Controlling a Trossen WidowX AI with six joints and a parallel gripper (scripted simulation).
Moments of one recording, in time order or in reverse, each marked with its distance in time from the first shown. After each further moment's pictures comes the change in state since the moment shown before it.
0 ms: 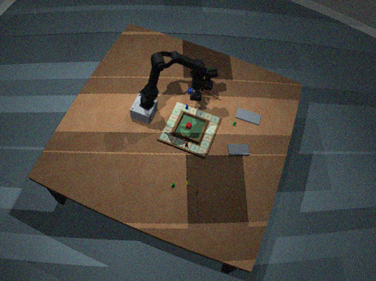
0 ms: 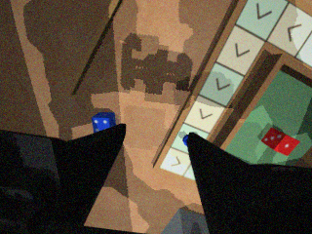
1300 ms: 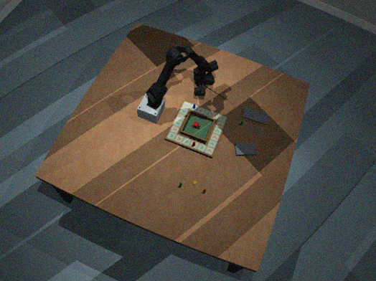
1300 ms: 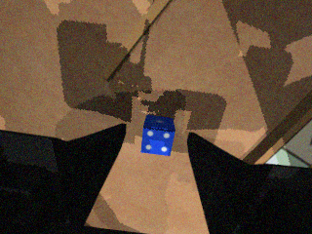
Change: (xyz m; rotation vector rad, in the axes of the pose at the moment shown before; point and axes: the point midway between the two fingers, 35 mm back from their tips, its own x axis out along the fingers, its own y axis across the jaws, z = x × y) arm 0.072 0.079 -0.031 -0.124 0.030 0.003
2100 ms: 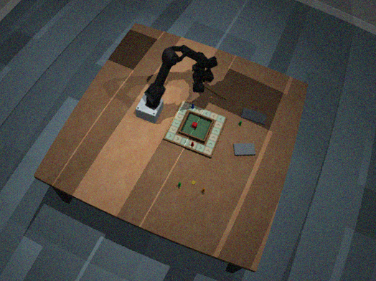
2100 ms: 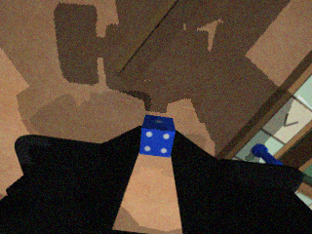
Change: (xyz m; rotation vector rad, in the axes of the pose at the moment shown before) arm -0.031 0.002 -0.002 0.001 0.019 -0.011
